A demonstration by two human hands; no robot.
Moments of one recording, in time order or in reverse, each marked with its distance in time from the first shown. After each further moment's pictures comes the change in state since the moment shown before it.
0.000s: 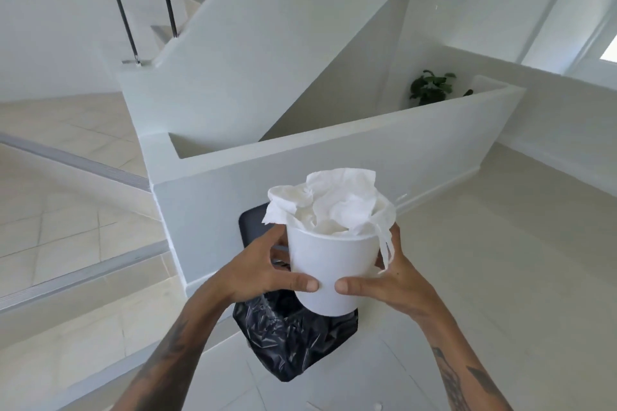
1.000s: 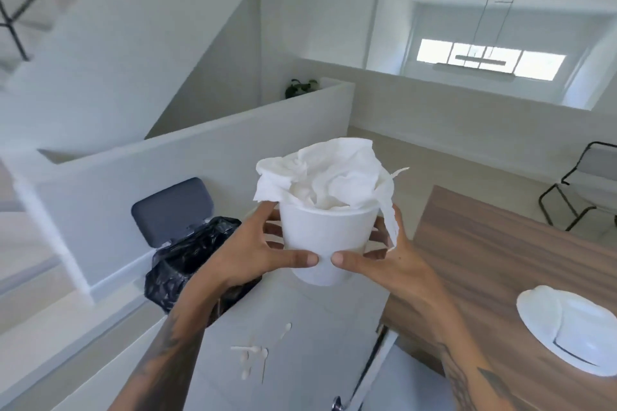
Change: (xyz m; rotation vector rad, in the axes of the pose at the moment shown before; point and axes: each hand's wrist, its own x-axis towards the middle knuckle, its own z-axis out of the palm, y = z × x) left_hand -0.269 0.159 0.295 0.033 -0.171 0.285; right_hand -0.499 -0.091 -0.075 -0.074 0.509 0.003
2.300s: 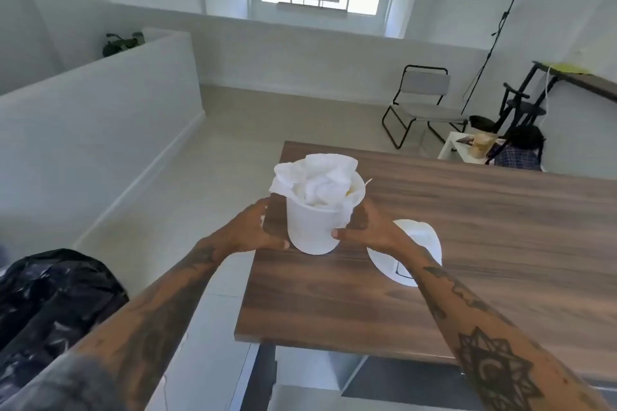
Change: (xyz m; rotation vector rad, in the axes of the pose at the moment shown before) left_hand 0.245 -0.073 0.283 0.239 -0.599 0.007; right_hand -0.014 0.178 -0.256 -0.290 0.275 0.421
